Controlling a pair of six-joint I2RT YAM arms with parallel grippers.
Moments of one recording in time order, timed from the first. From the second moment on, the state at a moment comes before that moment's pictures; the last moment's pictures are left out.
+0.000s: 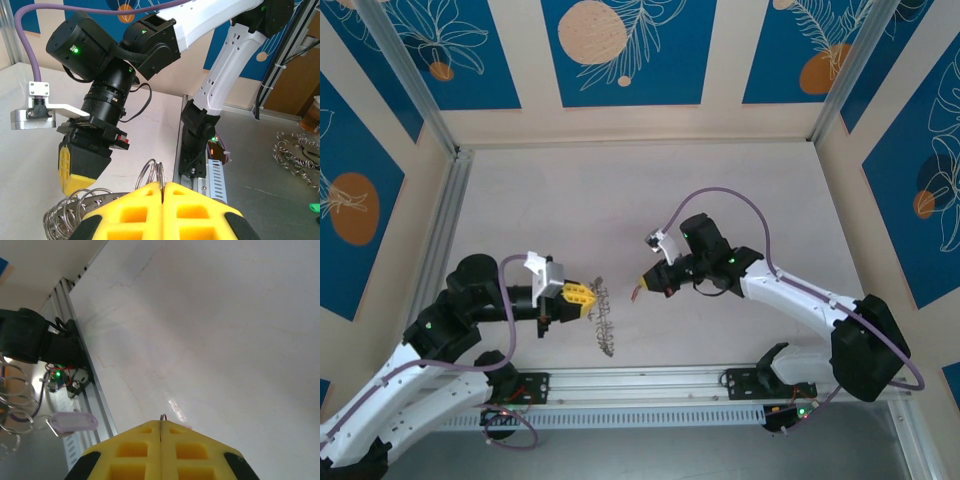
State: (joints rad) left arm -0.76 0.56 0.80 -0.47 0.67 -0.01; right arm 0.68 1.26 0.78 -0.28 -0.64 0.22
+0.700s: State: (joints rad) left arm -0.76 0.66 0.92 -0.49 0.81 0.11; right arm 0.67 0.95 0.88 -0.24 -0.92 0.08
